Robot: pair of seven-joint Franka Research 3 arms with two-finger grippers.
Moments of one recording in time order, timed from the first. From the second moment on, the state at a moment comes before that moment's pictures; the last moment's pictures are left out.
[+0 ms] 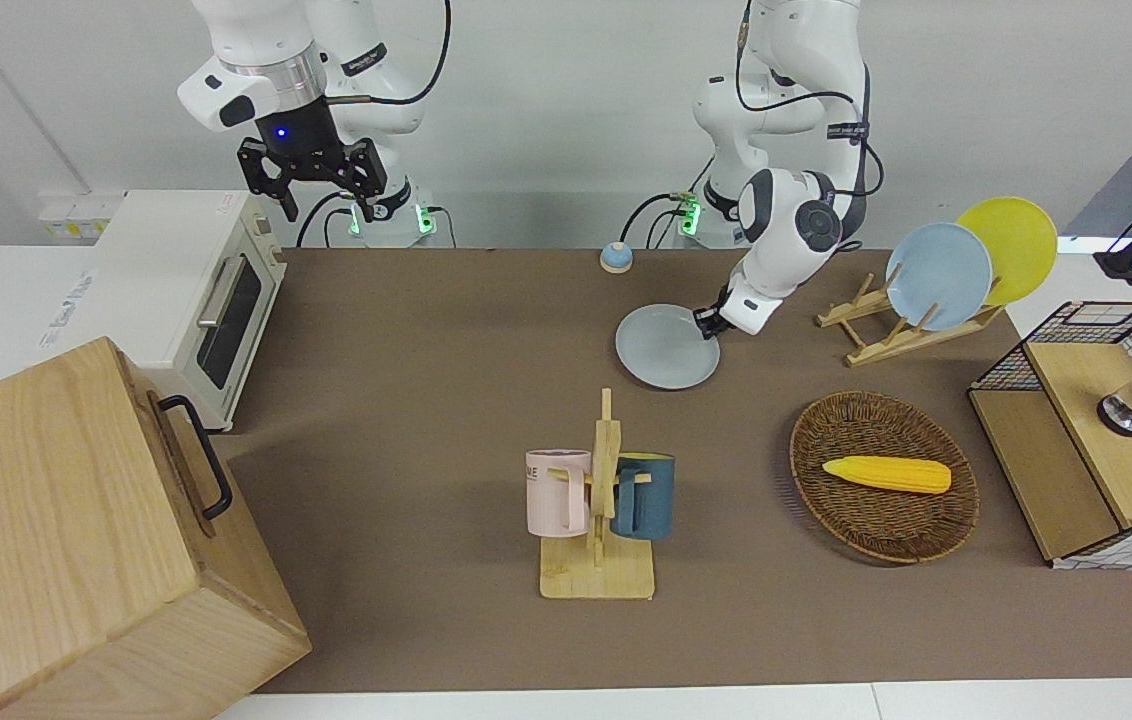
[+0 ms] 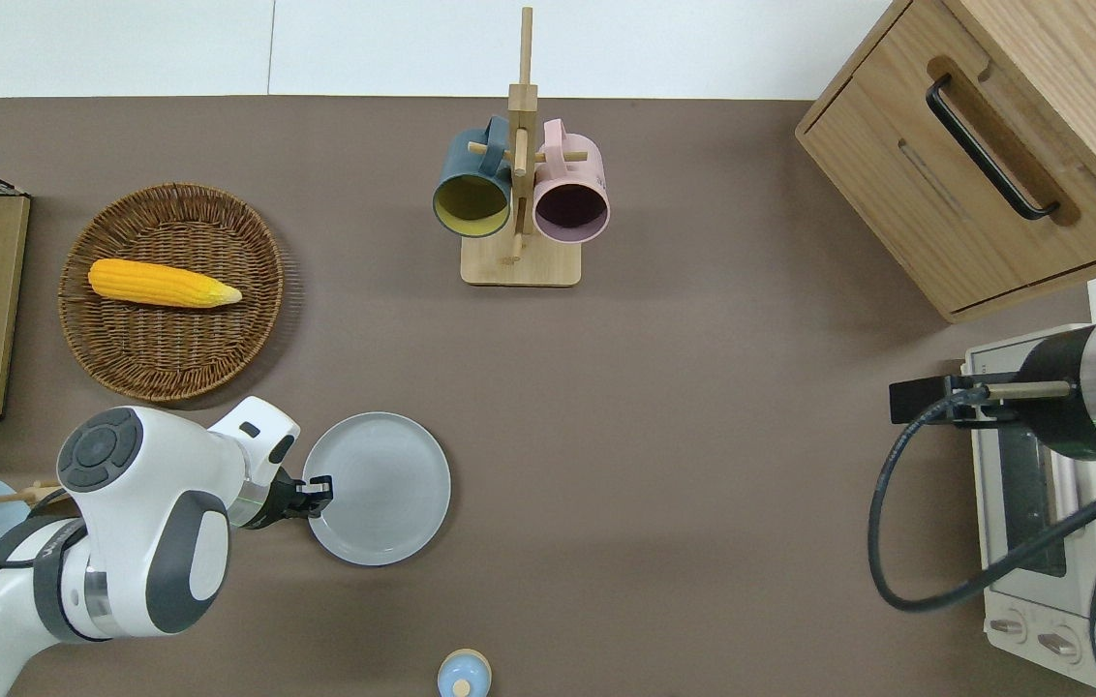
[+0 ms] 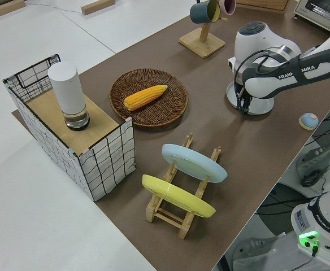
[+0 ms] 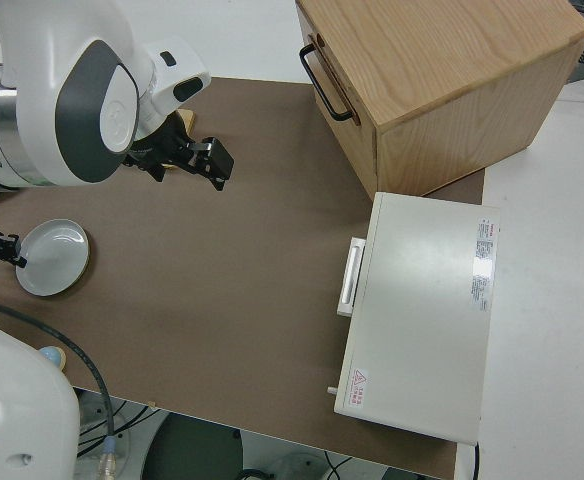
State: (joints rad) left arm -0.06 -0.03 -0.20 -2.45 -0.30 2.23 -0.26; right arm -0.25 -0.12 0.37 -1.63 0.05 1.51 0.17
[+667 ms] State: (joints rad) left arm -0.09 -0.02 -0.47 -2.45 -0.37 2.37 -0.60; right arm -0.25 -0.12 0.37 -1.63 0.05 1.51 0.17
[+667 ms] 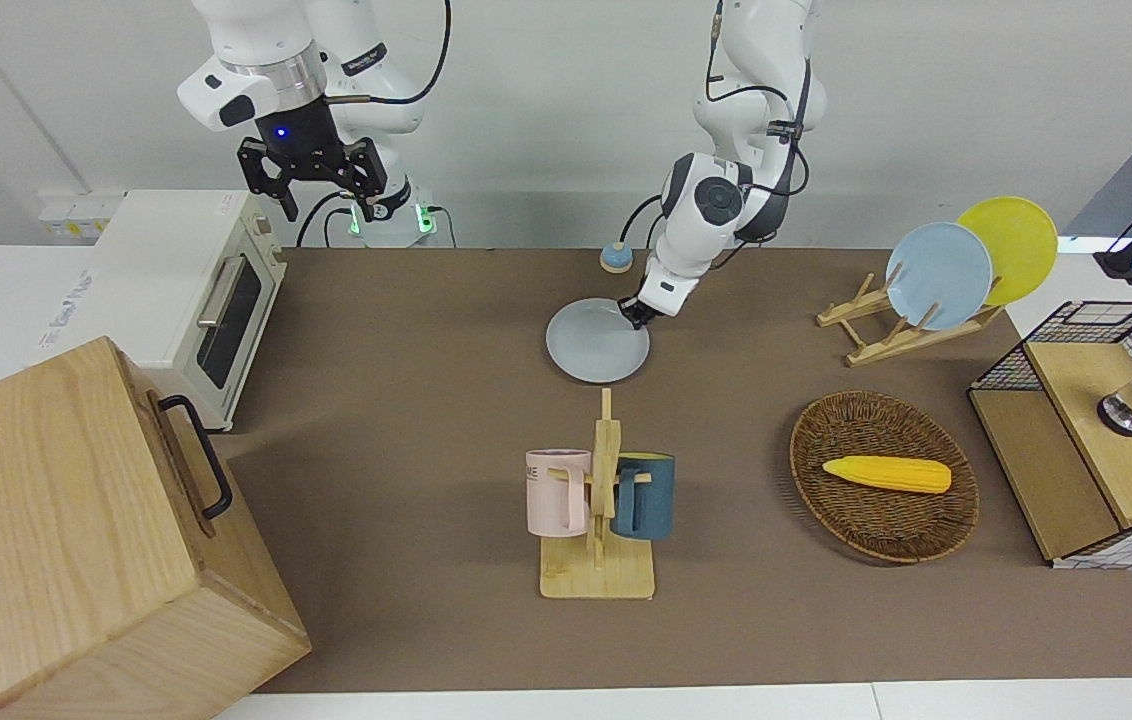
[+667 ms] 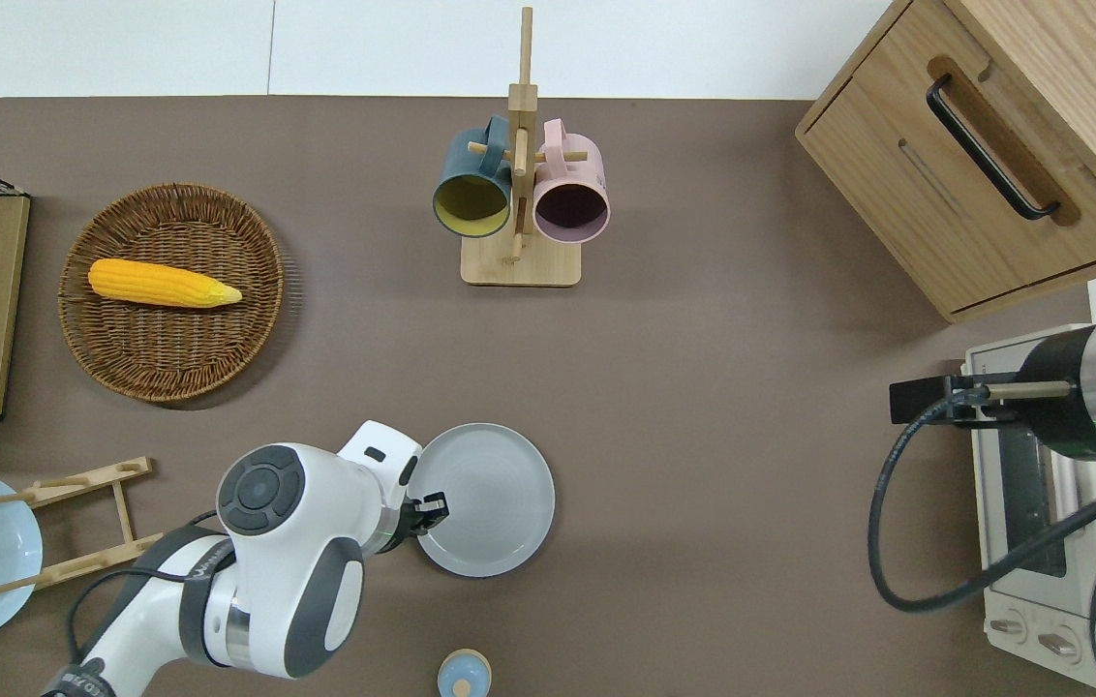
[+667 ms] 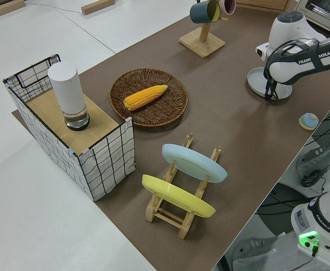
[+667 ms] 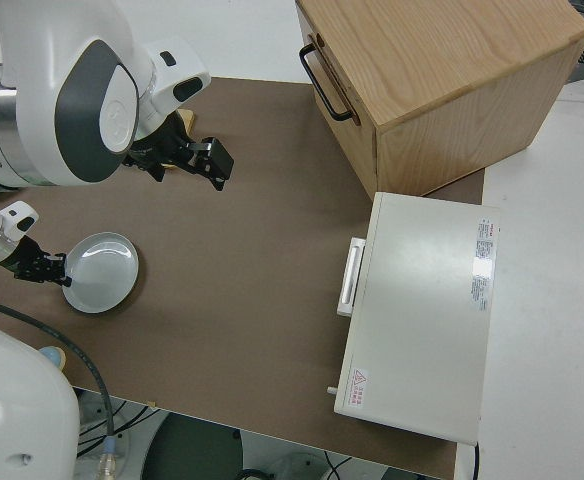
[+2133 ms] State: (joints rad) left arm -0.39 0.14 -0.43 -2.34 -0.46 2.61 -0.82; right arm -0.25 -0.12 0.37 -1.63 0.05 1.51 0.17
